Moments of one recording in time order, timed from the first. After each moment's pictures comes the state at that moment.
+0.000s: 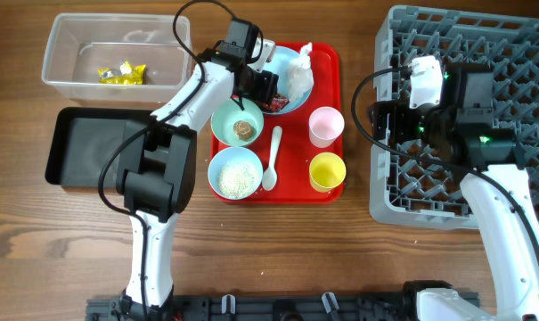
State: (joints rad) left arm -0.36 2.28 1.77 -0.61 0.21 -0.02; right arm 0.02 1.30 1.11 -0.67 -0.23 -0.09
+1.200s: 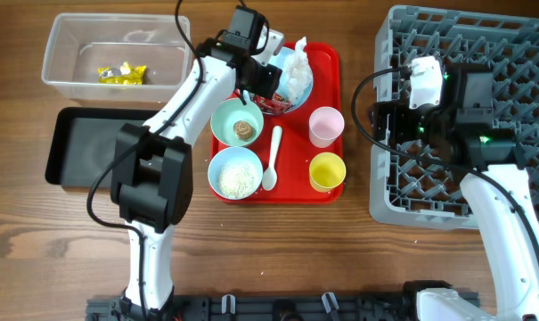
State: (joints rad) left arm -0.39 2.20 1.82 -0.72 0.16 0.06; right arm 0.02 1.30 1.11 -0.68 -0.23 -0.09
